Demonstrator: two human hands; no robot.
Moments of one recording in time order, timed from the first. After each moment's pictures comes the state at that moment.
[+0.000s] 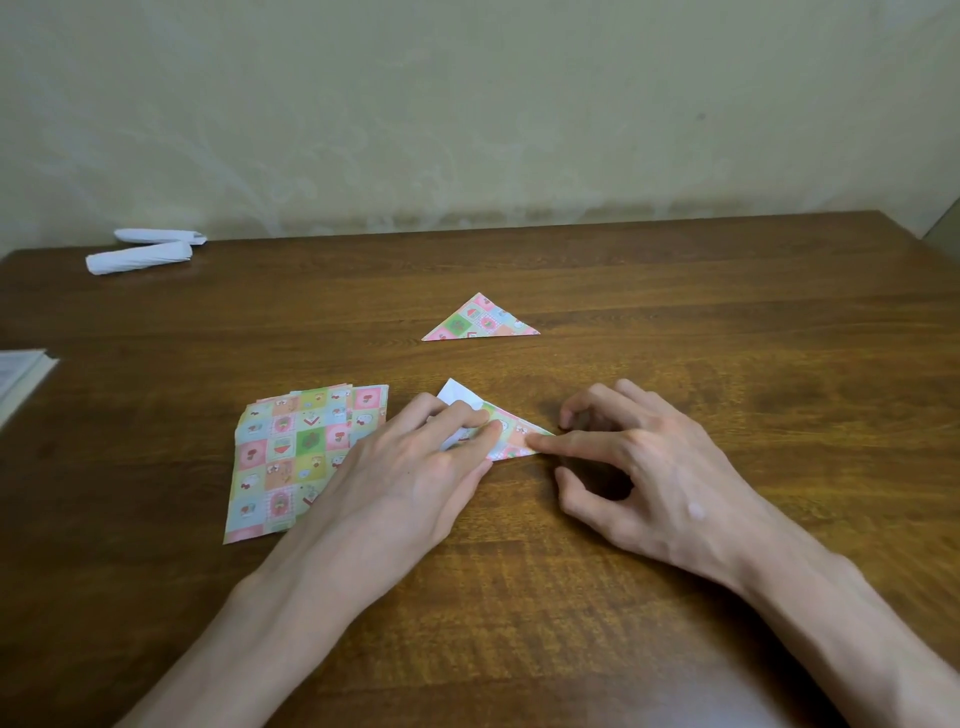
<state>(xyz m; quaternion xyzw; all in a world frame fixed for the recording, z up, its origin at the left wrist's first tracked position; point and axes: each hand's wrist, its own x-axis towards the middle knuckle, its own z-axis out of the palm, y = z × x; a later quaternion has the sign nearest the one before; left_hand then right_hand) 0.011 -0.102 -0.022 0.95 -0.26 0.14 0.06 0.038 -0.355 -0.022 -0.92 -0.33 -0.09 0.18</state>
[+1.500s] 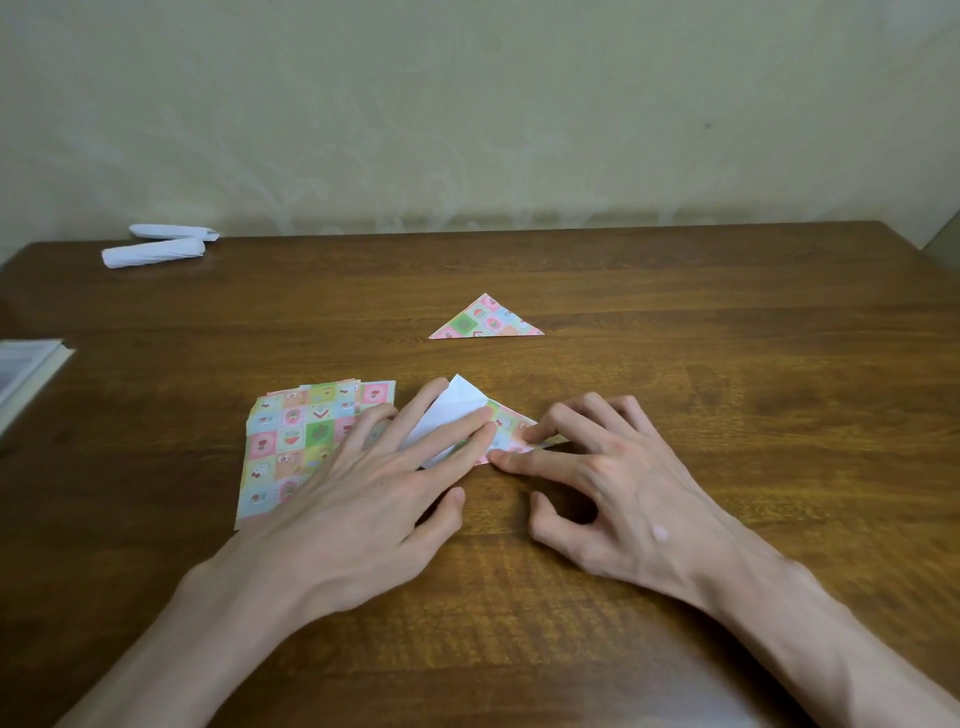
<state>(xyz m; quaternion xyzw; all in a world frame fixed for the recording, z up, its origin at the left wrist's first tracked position) -0.011 -0.085 0.003 0.97 -0.21 -0.09 0.05 0.021 -0.333 -0.021 -0.92 -0.36 -0.09 0.15</state>
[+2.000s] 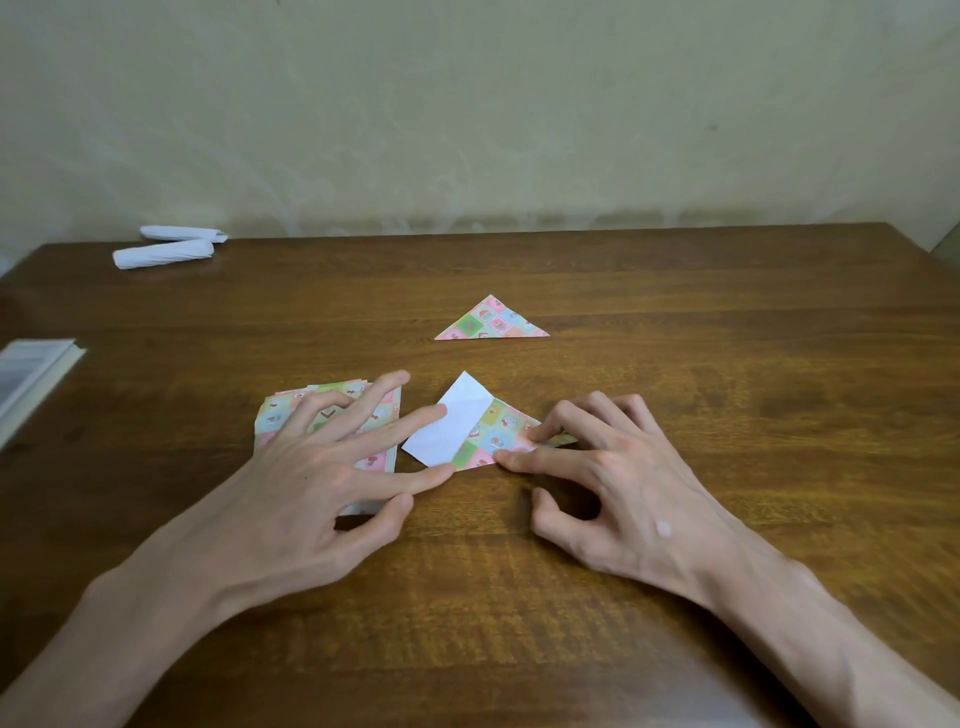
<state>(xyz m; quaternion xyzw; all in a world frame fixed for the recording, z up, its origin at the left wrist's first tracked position) -0.011 -0.031 0.003 0.96 -0.29 0.01 0.05 0.022 -0.330 -0.017 -0.92 -0.34 -0.08 0.17</state>
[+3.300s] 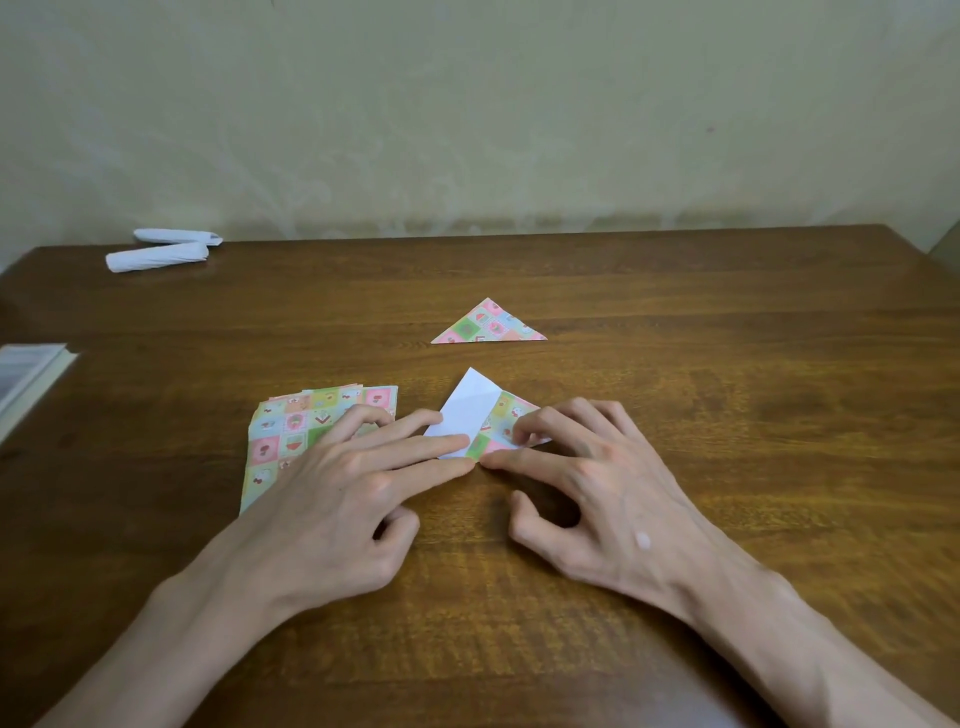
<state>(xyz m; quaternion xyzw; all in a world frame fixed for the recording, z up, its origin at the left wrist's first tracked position) -0.007 -0.056 -0.010 0.96 -0.28 0.03 0.08 0.021 -0.316 -0.021 -0.92 -0.34 -0.10 0.18</state>
